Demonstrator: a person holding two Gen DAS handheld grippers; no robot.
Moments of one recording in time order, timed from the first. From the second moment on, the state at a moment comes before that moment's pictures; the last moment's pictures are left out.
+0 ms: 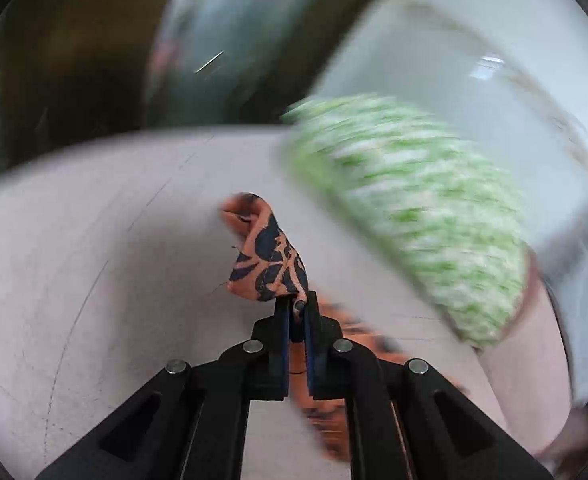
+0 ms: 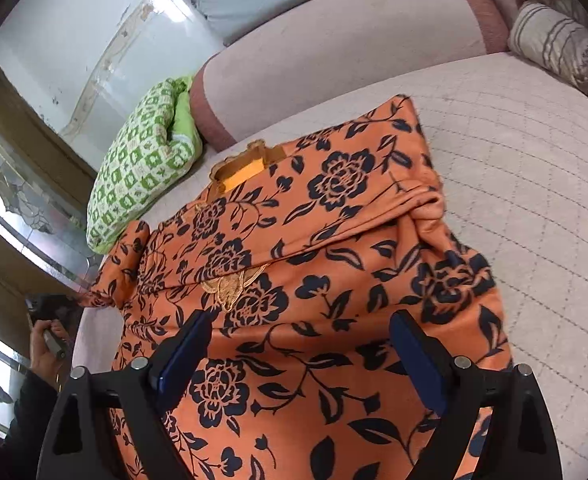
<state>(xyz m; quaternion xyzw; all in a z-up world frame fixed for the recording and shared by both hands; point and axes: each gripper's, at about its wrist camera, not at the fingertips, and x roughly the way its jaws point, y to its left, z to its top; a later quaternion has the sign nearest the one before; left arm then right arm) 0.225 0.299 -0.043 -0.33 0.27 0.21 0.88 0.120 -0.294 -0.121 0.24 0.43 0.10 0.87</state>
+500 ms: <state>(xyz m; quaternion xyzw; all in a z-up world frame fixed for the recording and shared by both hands) 0.231 -0.118 0.073 0.01 0.21 -0.12 0.97 0.084 -0.363 -0.106 0.31 0.36 0.08 0.88</state>
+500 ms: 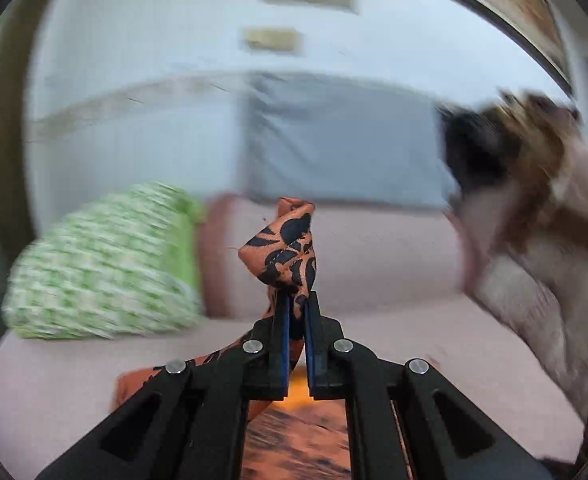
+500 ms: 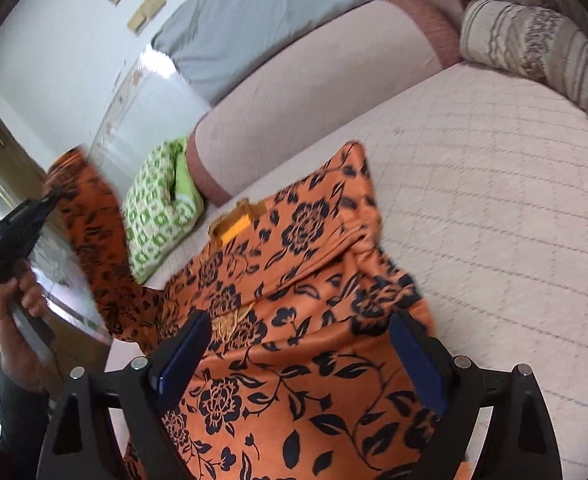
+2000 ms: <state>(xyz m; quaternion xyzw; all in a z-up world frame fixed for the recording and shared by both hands) 0.284 0.085 -0.099 -0.04 0.38 0.02 0.92 0.304 -0.318 -0.108 0.15 0.46 0.05 0.87</state>
